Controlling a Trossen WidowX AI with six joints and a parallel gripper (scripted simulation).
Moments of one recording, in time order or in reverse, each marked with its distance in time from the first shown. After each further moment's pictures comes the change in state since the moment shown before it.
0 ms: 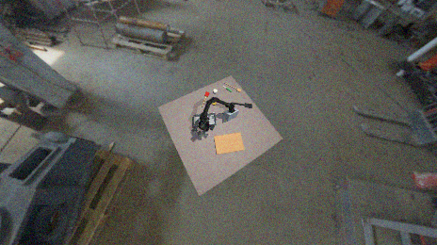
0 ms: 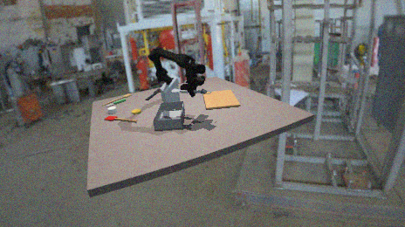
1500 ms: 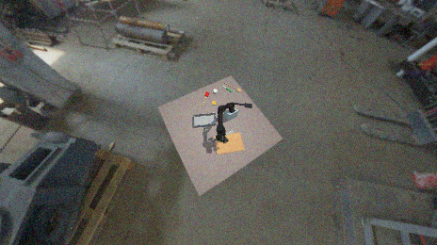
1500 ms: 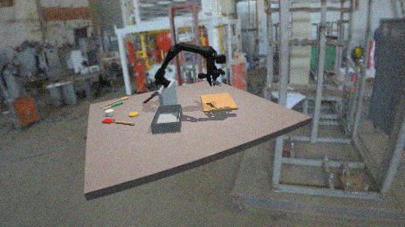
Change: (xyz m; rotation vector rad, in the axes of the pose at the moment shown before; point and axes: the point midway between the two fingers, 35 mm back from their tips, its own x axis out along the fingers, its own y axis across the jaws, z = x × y) arm -0.030 0.220 0.058 0.699 -0.003 0.008
